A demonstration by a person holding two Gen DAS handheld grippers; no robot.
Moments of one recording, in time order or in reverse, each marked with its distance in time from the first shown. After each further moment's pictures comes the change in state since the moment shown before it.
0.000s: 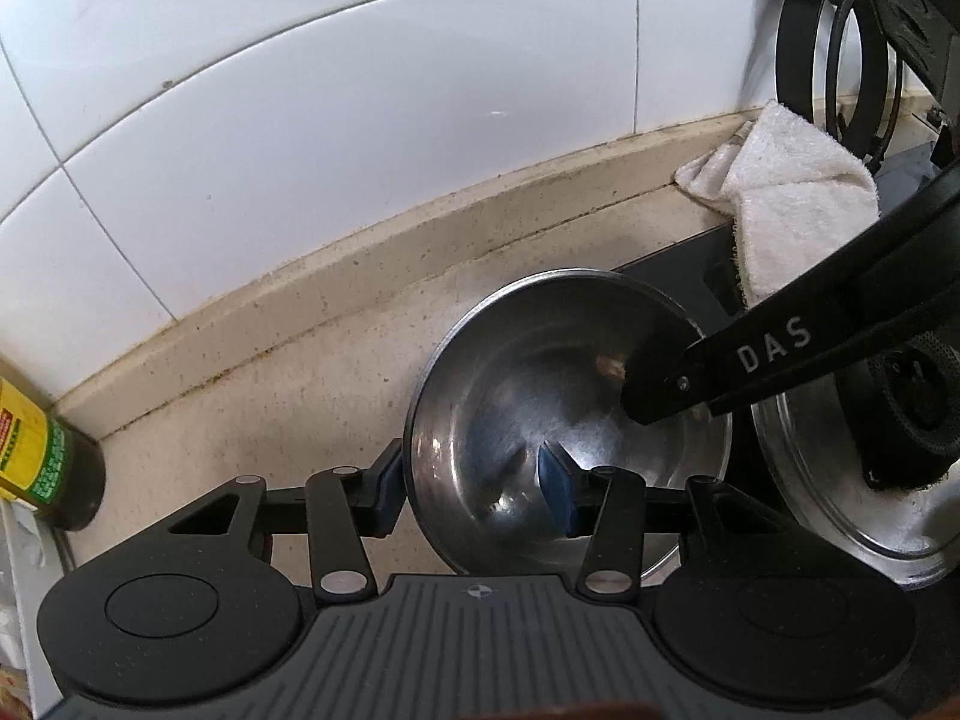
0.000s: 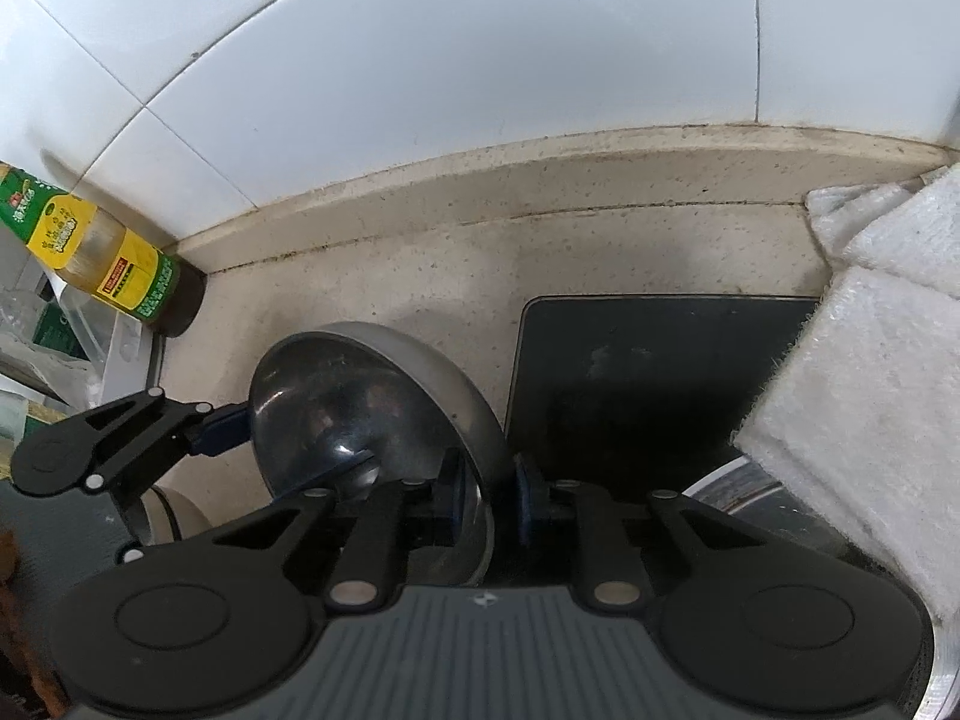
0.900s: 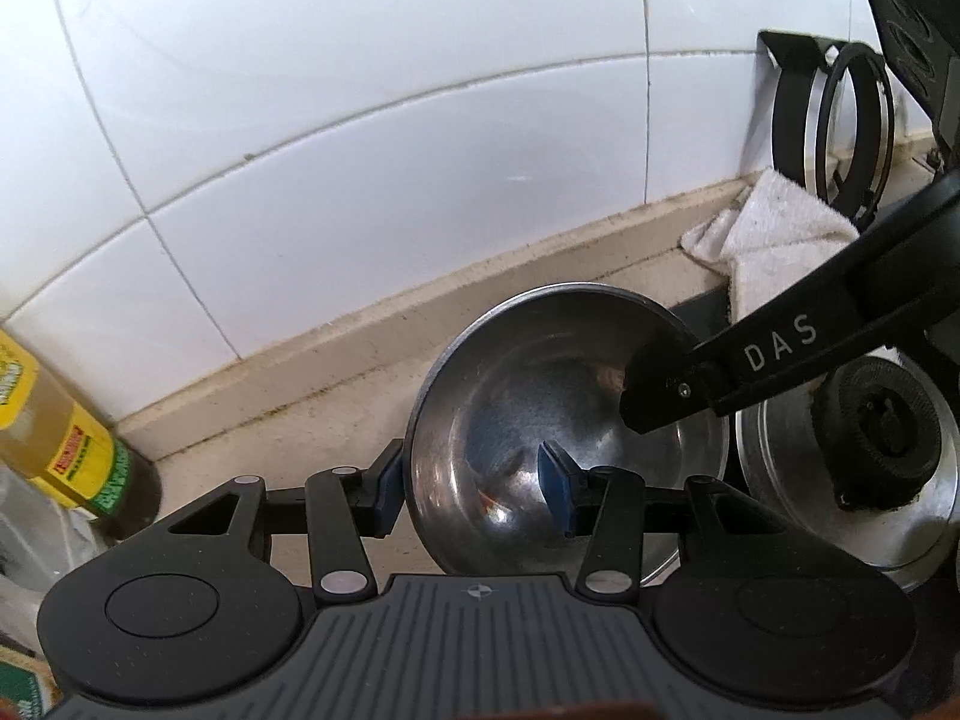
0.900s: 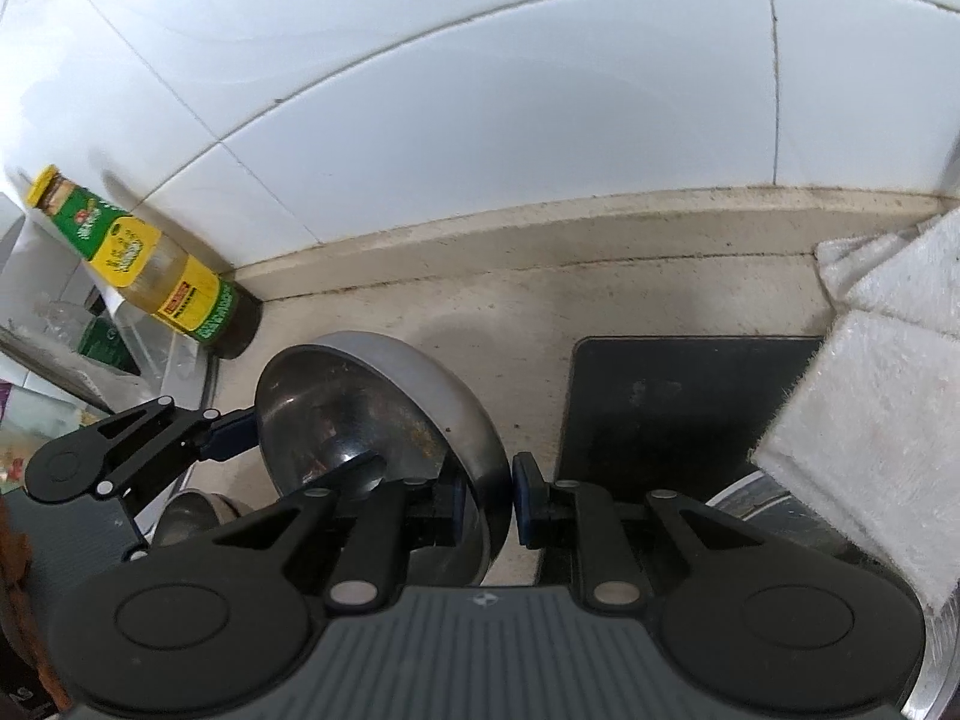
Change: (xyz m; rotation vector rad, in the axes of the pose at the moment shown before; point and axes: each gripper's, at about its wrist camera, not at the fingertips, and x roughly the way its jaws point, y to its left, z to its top) left arm -0.048 0.006 -0.002 -0.021 -0.107 0.045; right arm -0.038 0.024 -0.009 -0.026 -0.081 0.047
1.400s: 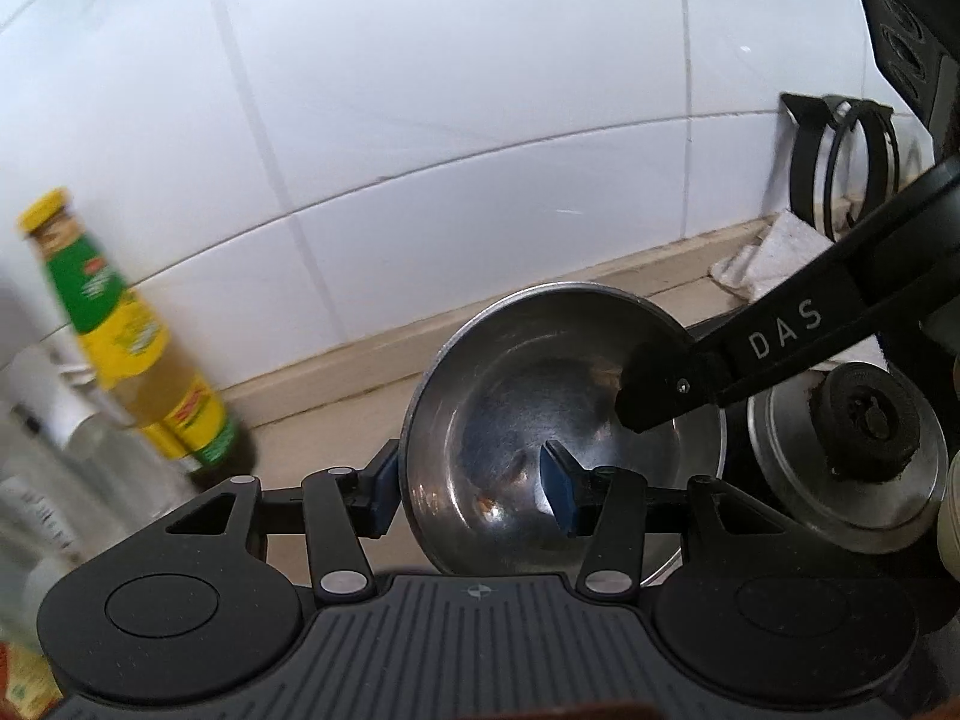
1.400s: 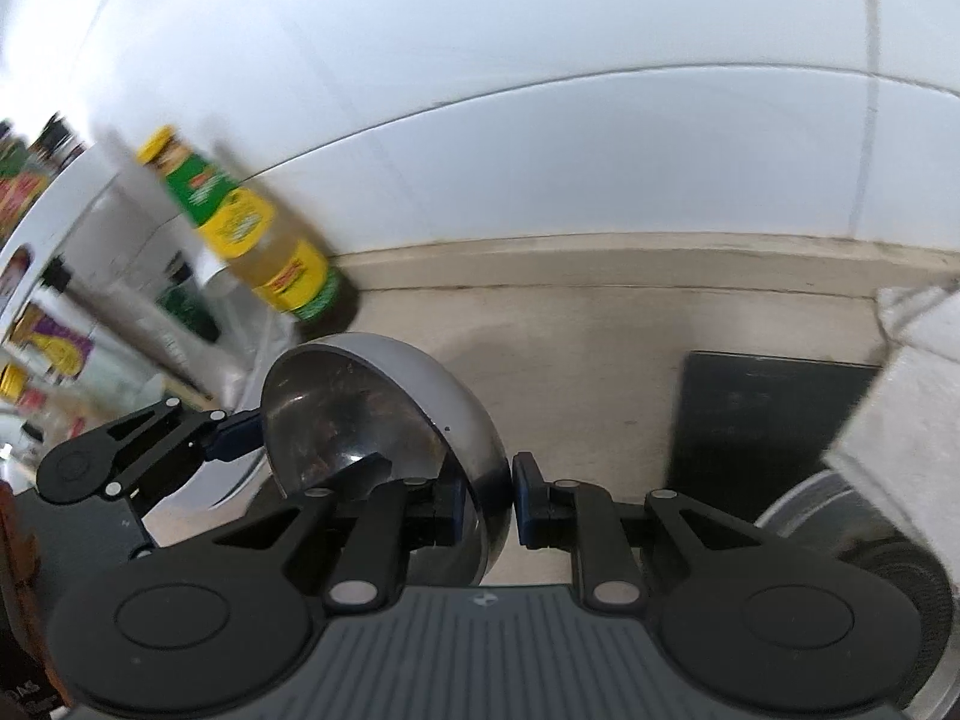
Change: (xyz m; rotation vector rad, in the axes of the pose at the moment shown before) left arm -0.073 0.033 -0.028 -0.068 -0.060 0.075; right arm -0.032 0.067 -0.003 -0.112 -0.023 0.068
